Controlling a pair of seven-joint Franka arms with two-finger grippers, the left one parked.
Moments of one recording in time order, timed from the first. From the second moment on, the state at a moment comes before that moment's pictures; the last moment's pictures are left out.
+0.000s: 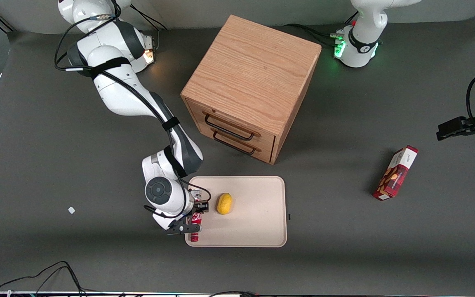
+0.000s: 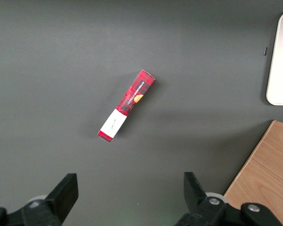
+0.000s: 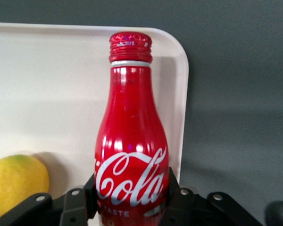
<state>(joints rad) 0.42 1.09 -0.01 -0.99 0.05 2.14 0.36</state>
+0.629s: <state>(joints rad) 0.42 1.09 -0.02 -0.98 0.05 2.16 0.37</state>
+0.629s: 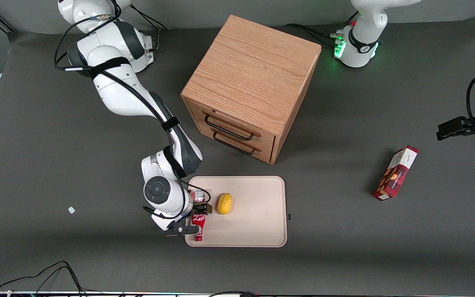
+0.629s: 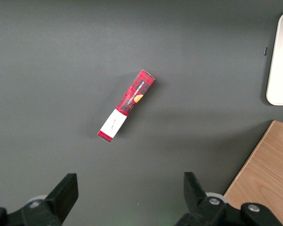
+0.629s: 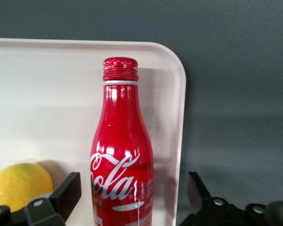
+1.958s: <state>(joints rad) 0.39 0.95 -0.02 -0.96 0.05 1.92 0.39</state>
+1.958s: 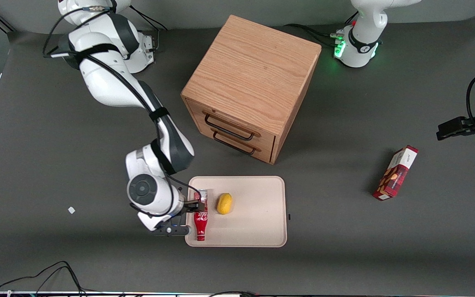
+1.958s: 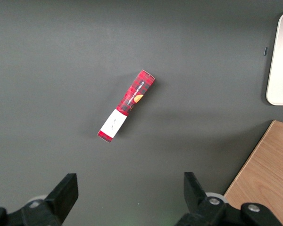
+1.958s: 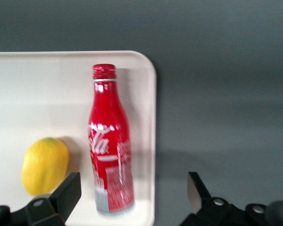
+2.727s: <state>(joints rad) 0.19 0.32 -0.02 -1.56 0.05 1.75 0.20</state>
